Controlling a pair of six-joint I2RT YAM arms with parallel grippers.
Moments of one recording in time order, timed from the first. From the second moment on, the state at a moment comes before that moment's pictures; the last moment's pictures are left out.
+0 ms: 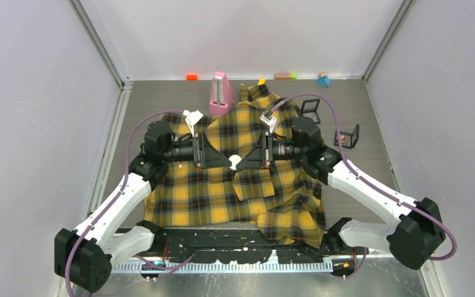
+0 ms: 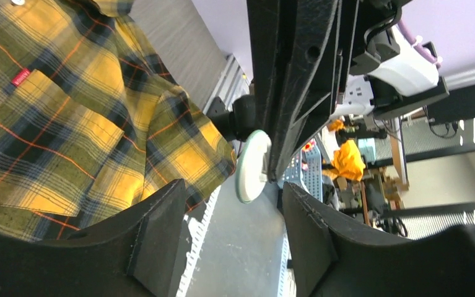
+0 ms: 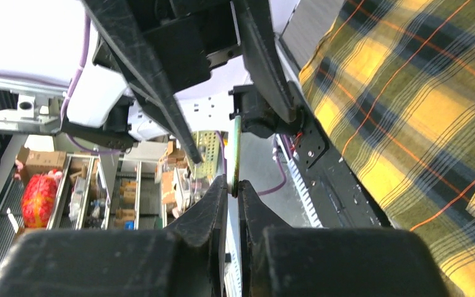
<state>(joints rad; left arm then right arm) -0.39 1.00 0.76 0.02 0.96 -0.82 0.65 1.18 0.86 0.08 -0.81 0.99</state>
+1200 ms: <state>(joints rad) -0.39 1.10 0.88 0.05 1.03 -0.78 0.68 1.06 0.92 -0.06 -0.55 0.82</state>
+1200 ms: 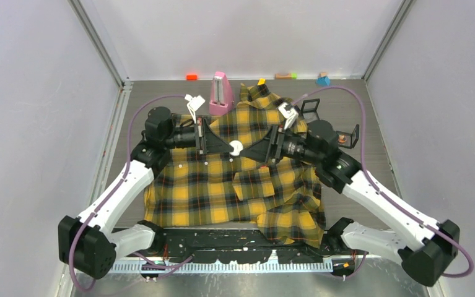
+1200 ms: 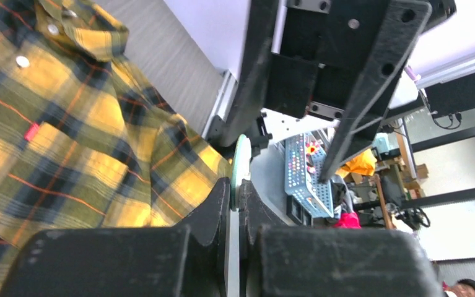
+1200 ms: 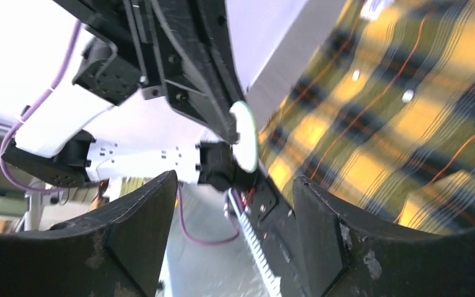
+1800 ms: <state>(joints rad) -0.39 1.05 0.81 0.17 0.95 -0.69 0.68 0.81 0.52 0.44 -0.32 0.90</state>
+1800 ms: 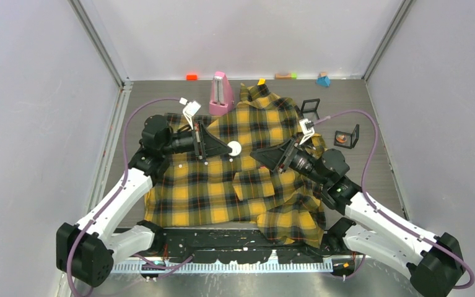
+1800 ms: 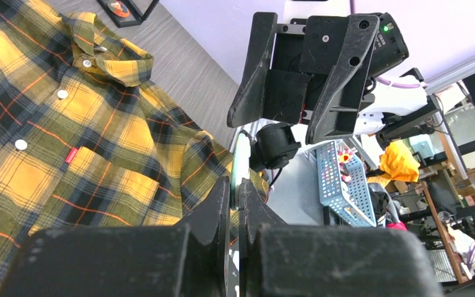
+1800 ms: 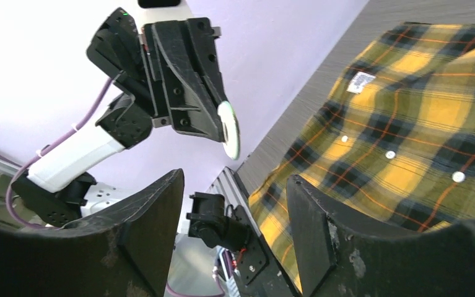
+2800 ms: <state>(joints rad) -0.39 1.05 0.81 0.20 0.97 -0.70 0.78 1.03 0.55 0.69 -0.33 0.95</state>
